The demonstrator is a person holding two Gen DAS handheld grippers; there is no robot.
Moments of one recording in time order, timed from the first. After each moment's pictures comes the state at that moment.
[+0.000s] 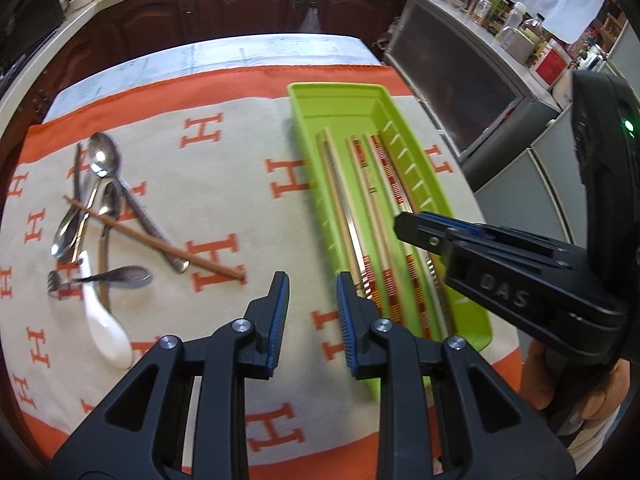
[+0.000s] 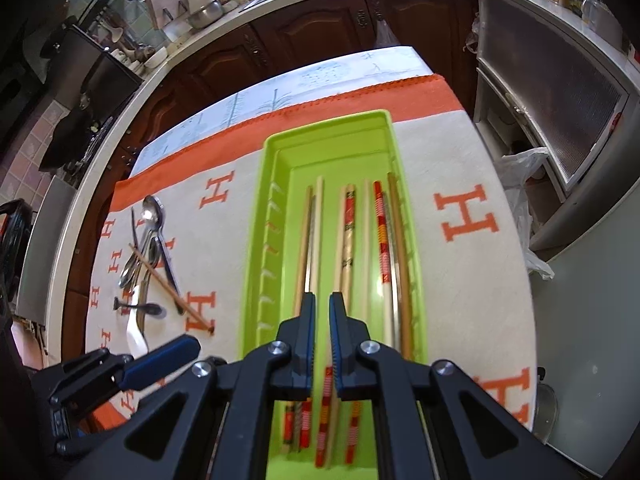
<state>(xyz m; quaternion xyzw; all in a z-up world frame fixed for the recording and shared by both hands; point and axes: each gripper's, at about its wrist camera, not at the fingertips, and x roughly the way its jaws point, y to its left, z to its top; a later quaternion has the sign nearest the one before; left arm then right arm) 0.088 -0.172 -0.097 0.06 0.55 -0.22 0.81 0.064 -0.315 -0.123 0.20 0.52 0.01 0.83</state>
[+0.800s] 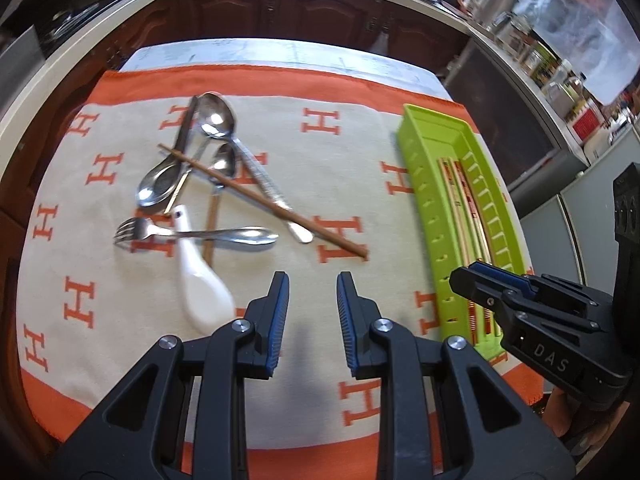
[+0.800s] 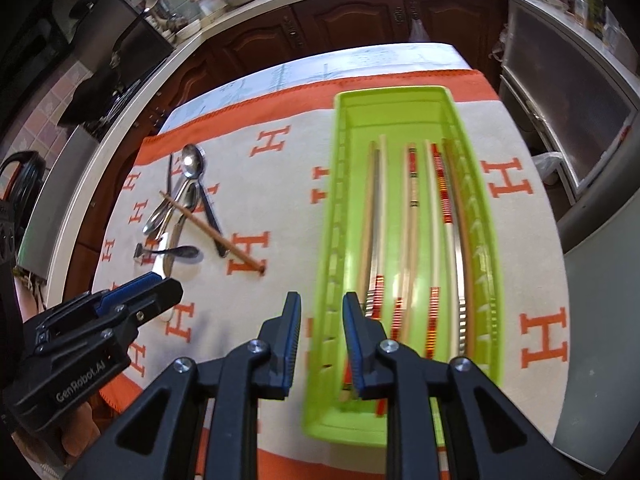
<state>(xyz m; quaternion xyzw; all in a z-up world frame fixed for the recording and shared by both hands) 0.084 -0.049 -0.093 -0.02 0.54 -0.15 0.83 0.036 -0.245 -0.116 0.15 0.53 0.04 0.83</state>
